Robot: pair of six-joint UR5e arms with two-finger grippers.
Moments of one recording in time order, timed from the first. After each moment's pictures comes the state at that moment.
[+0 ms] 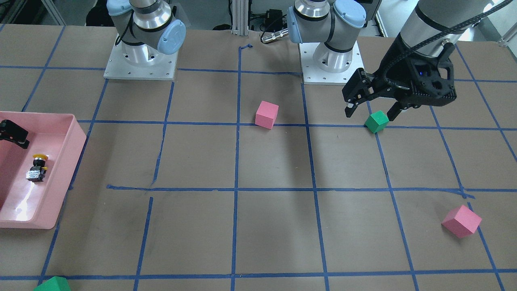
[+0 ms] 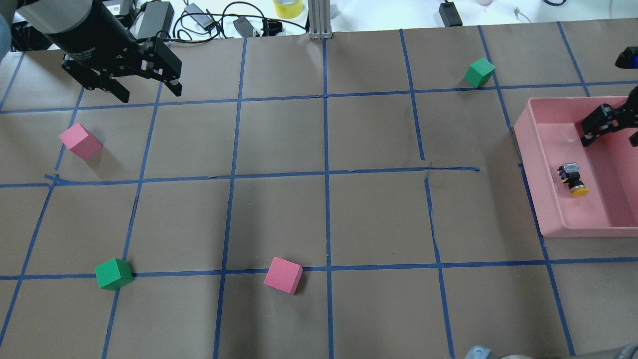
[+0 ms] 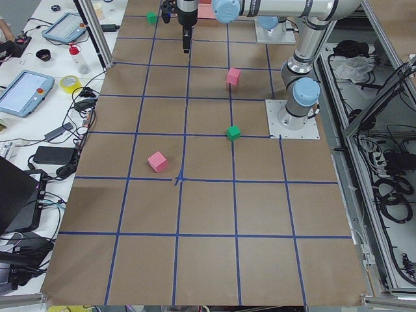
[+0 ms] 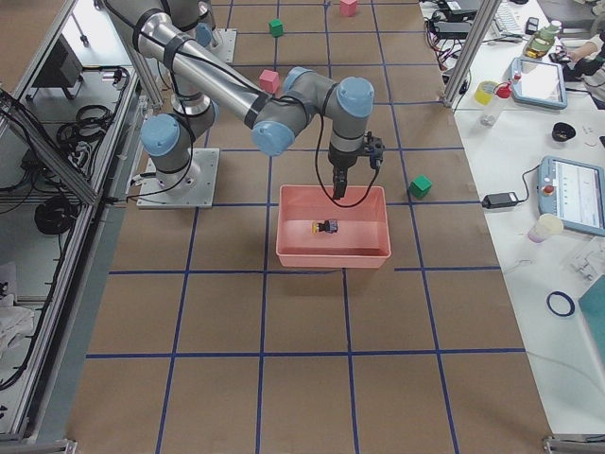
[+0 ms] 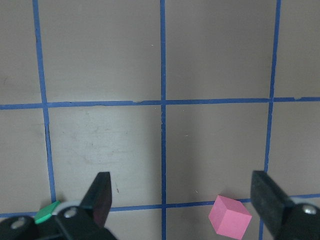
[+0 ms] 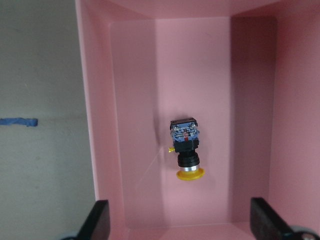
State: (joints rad) left arm -1.47 -1.60 -1.50 -1.55 1.46 0.09; right arm 0.98 -1.40 1.79 -1.94 -1.62 -0.52
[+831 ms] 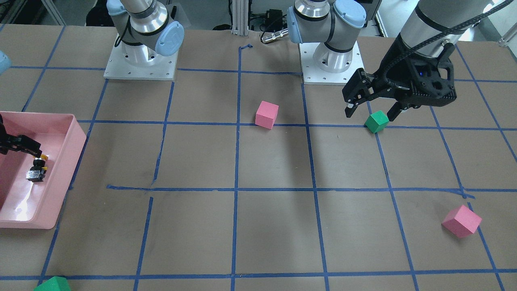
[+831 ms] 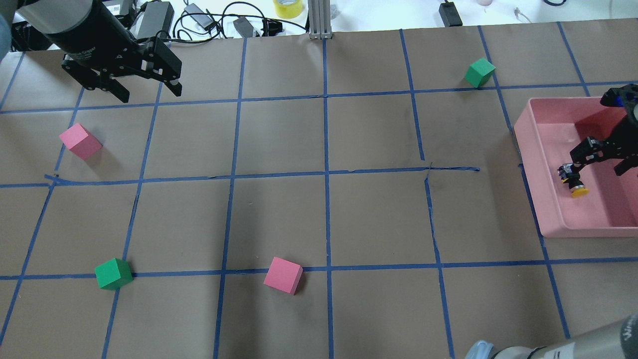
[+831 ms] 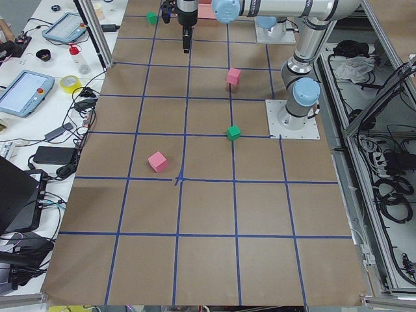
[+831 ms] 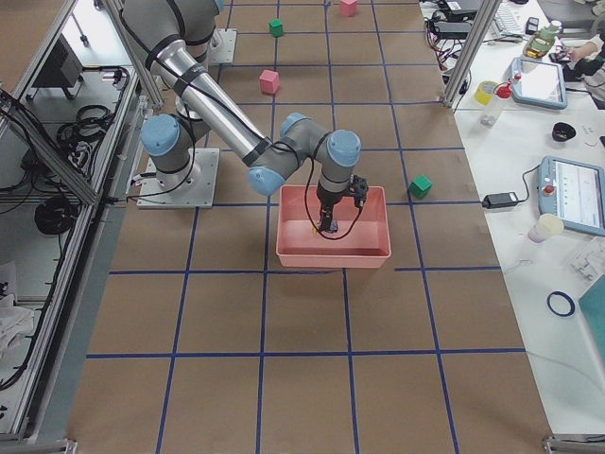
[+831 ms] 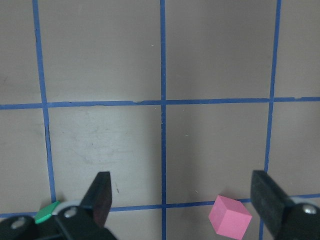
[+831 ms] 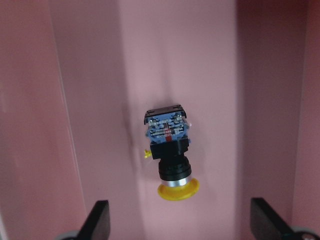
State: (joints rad) left arm -1.47 -1.60 -1.50 -1.55 1.46 0.09; right arm 0.94 -1.29 1.87 -2.06 -1.63 -0.53
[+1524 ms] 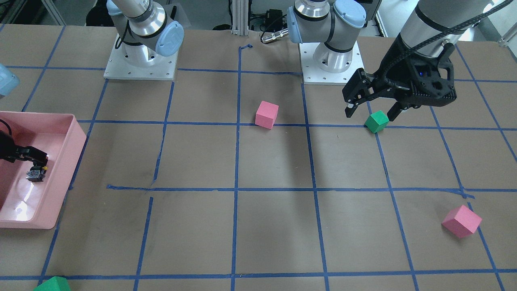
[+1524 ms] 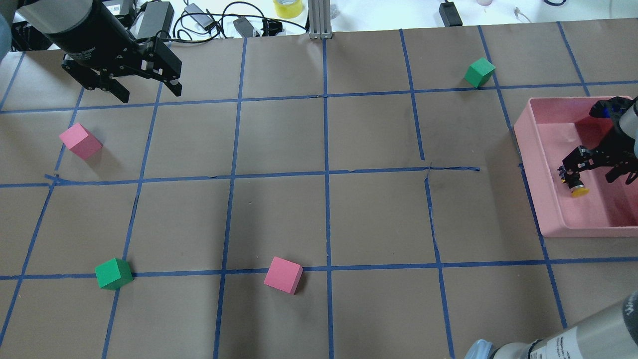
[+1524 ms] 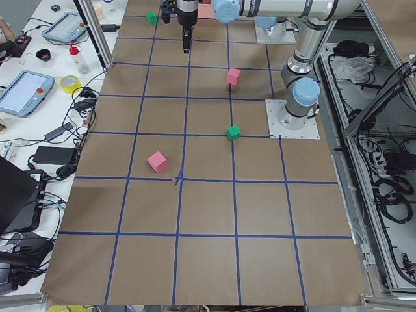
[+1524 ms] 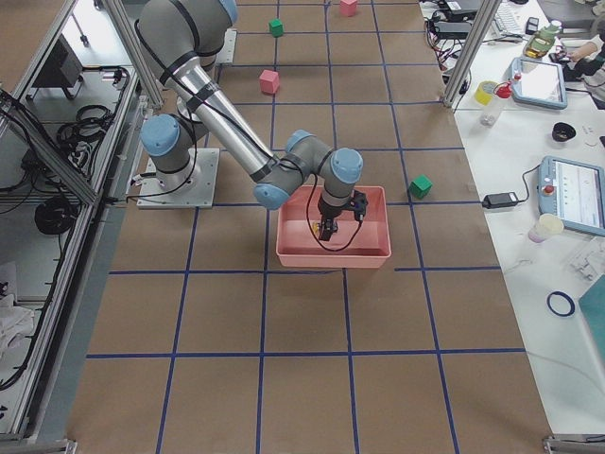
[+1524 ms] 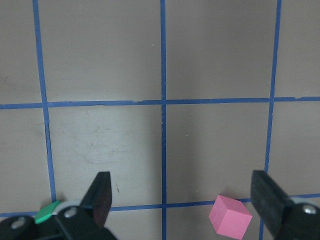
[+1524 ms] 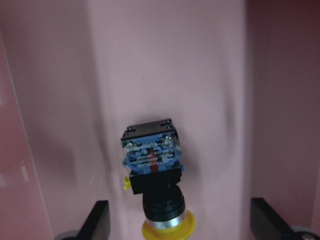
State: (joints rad) left arm -1.47 -1.60 -1.50 -1.55 1.47 0.09; right arm 0.93 -1.20 1.89 -2.16 -1.65 -0.53
